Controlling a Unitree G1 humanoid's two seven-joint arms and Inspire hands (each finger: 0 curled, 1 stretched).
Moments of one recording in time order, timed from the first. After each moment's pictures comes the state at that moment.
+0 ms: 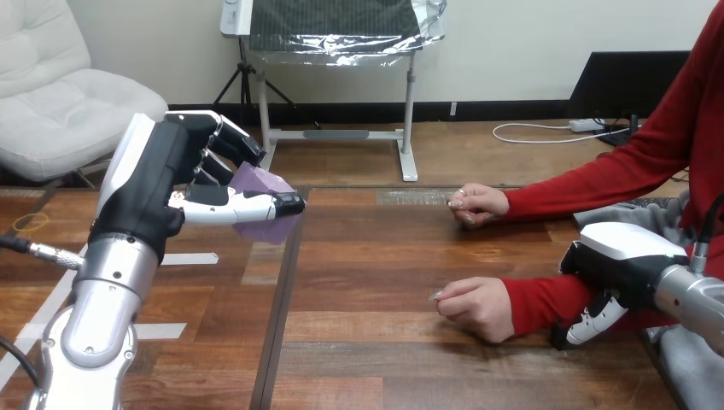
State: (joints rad) left arm -0.13 0.38 0.02 -0.26 0.20 0.24 -0.10; right arm -0.64 -0.70 0.44 1.09 -0.68 -0.47 0.11
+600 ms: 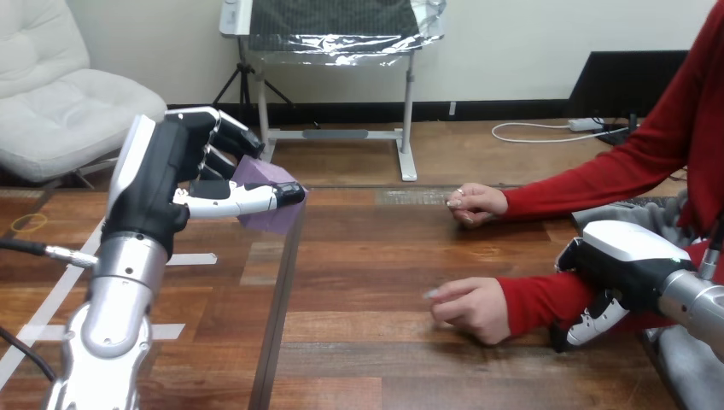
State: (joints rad) left arm -0.19 0.33 0.02 -0.09 0.17 0.12 -0.04; right arm -0.60 -0.72 0.41 1.07 -0.63 -0.54 0.08
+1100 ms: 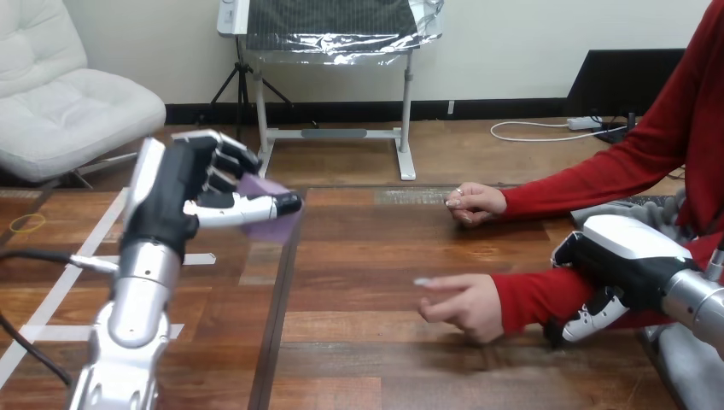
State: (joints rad) left arm -0.28 0.30 0.01 0.21 0.18 0.03 0.01; right arm -0.54 -0.74 0.36 0.99 -0.58 -0.58 0.09
